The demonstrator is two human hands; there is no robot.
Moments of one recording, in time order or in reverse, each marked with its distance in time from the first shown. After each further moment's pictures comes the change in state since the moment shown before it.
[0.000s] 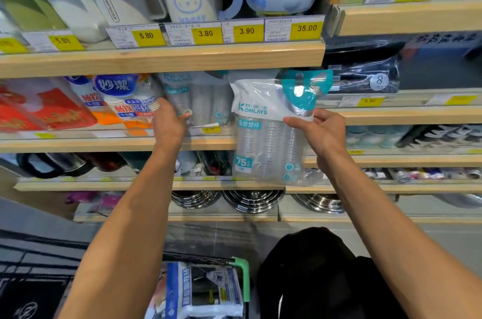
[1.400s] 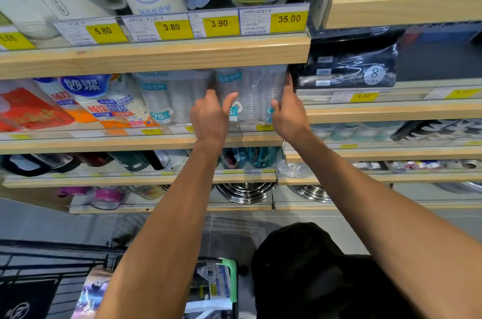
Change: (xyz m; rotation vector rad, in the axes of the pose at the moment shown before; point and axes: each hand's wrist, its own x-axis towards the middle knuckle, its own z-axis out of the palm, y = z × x) left_hand -0.044 0.087 0.081 -0.040 0.076 0.260; right_hand 0.059 0.002 0.034 -0.653 -0.122 -0.255
